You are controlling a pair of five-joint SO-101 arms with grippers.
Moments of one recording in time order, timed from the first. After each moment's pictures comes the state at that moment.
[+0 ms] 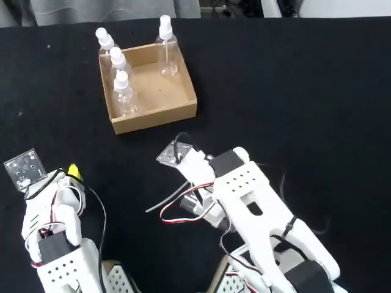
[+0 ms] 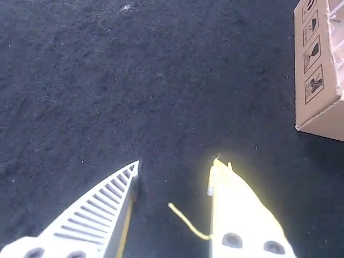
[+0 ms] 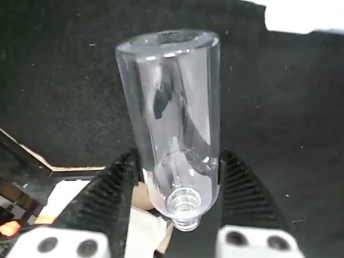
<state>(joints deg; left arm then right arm) -30.8 -104.1 93.2 54.5 1.2 -28.8 -28.7 49.4 84.8 21.3</state>
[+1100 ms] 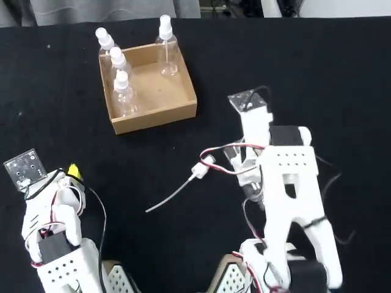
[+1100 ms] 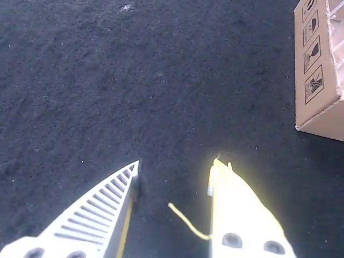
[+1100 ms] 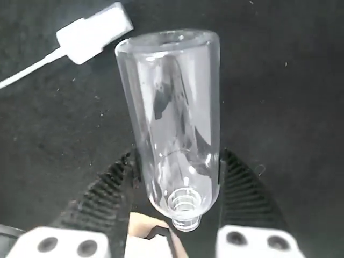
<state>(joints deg) -30.8 -104.1 93.2 54.5 1.2 -0.7 -25.4 36.7 84.1 13.0</state>
